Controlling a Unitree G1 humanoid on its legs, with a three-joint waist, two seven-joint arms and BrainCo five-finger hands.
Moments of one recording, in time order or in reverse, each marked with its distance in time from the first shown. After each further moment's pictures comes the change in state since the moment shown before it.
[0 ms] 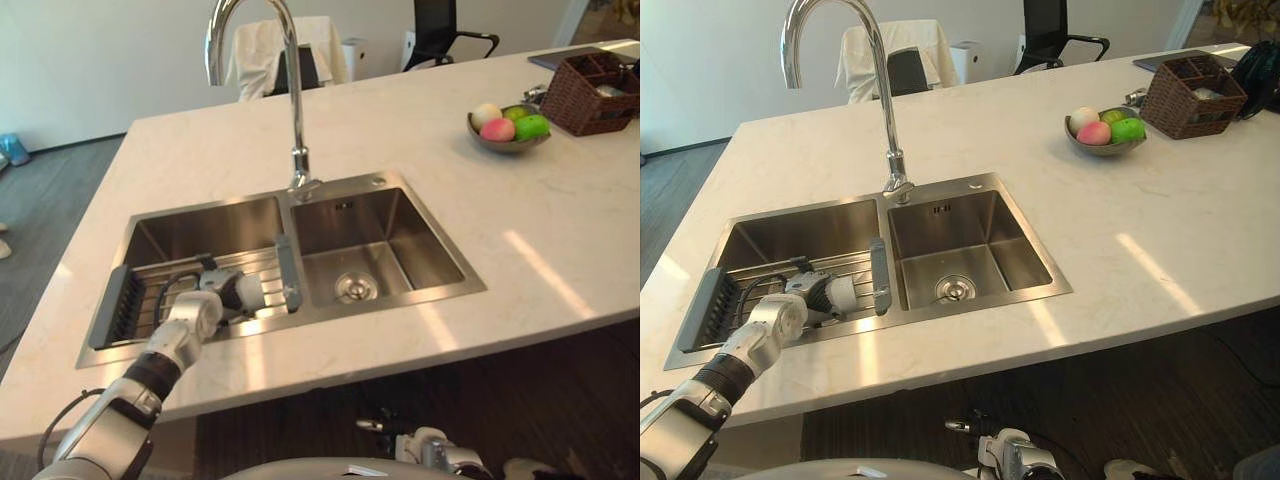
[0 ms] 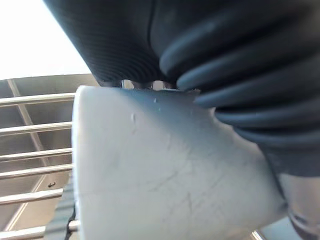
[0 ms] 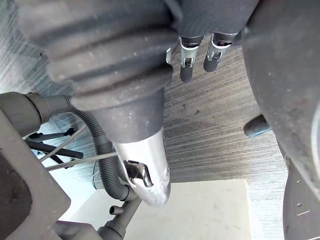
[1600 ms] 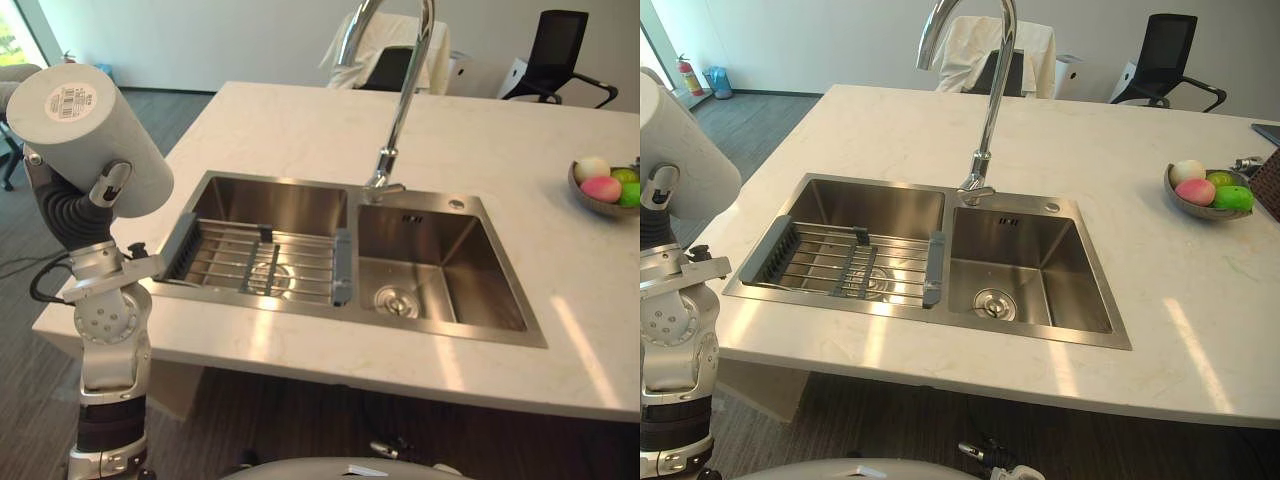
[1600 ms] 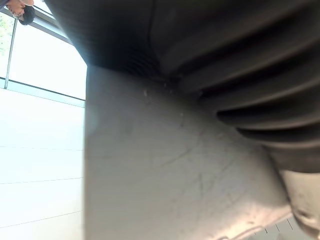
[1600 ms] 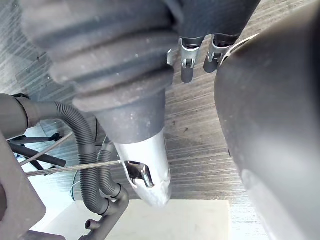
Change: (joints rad) left arm 0.254 -0.161 0.670 -0.896 -0.912 -0.449 0.470; right arm 0.126 0.013 -0.114 0.048 0.090 -0.105 -0.002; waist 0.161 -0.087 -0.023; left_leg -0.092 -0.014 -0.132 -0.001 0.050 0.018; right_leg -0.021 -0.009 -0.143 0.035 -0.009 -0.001
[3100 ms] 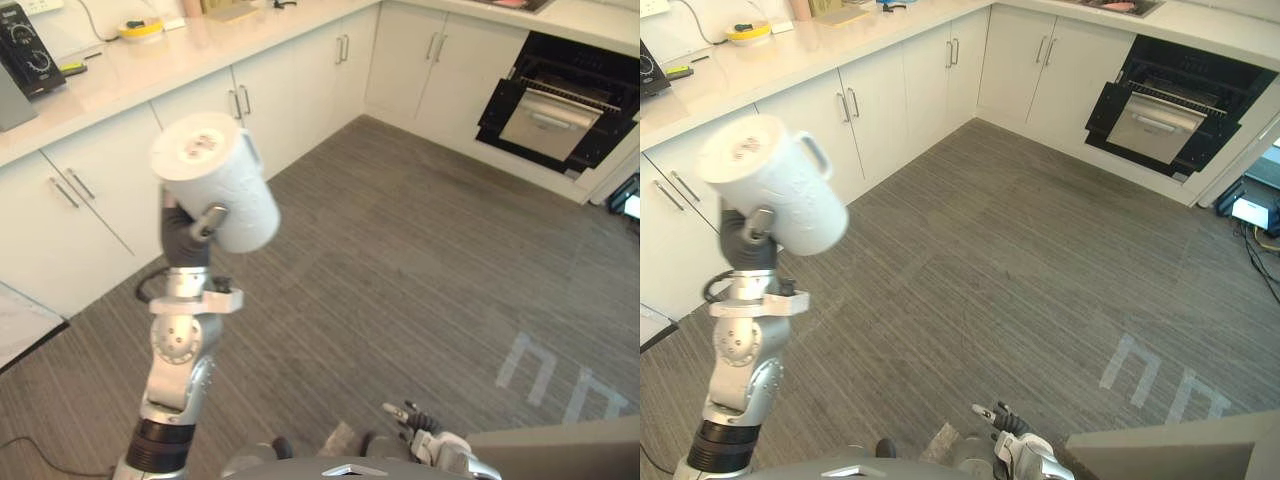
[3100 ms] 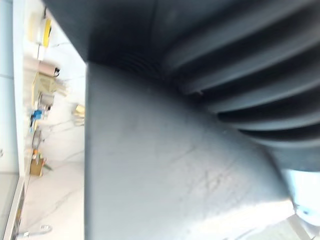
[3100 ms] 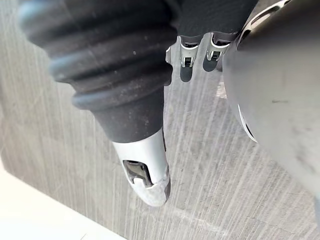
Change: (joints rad) left arm 0.075 -0.133 -0.413 -0.031 -0.144 -0.028 -0.175; right arm -0.070 -0.010 -0.079 -0.073 0.035 0.008 -0.086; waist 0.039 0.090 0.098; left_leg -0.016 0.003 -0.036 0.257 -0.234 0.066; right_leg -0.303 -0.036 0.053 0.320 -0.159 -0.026
